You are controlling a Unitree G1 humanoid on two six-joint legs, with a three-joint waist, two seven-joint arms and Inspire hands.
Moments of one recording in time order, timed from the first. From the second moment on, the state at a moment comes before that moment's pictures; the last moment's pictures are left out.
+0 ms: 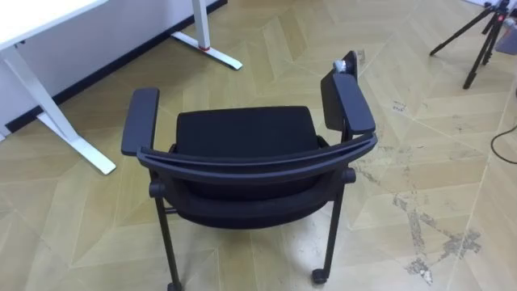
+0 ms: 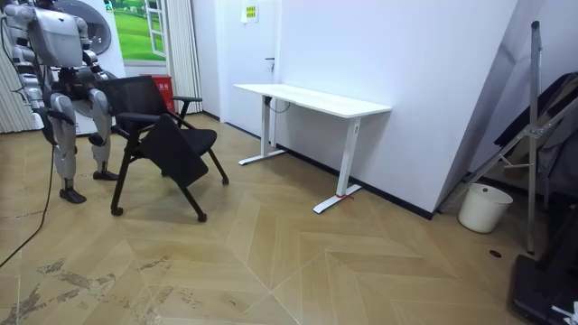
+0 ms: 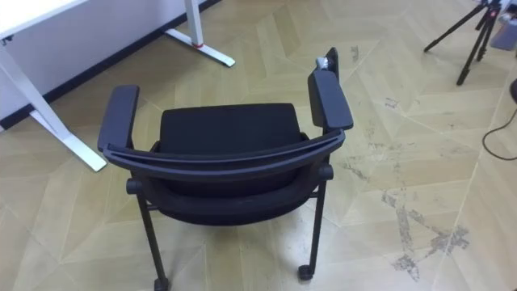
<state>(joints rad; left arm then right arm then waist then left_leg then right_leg) 0.14 0.18 0.00 1.13 -0.11 0.02 0.06 0.10 -0.19 0.04 1.25 0.43 0.06 0.04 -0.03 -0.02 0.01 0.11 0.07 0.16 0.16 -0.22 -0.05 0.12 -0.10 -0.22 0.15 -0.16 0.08</state>
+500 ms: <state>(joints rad) 0.15 0.17 0.02 1.13 -0.11 0.04 0.10 0.10 -0.19 0.01 1.25 0.39 0.07 -0.04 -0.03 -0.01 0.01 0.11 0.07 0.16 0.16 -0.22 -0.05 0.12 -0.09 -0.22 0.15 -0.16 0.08</state>
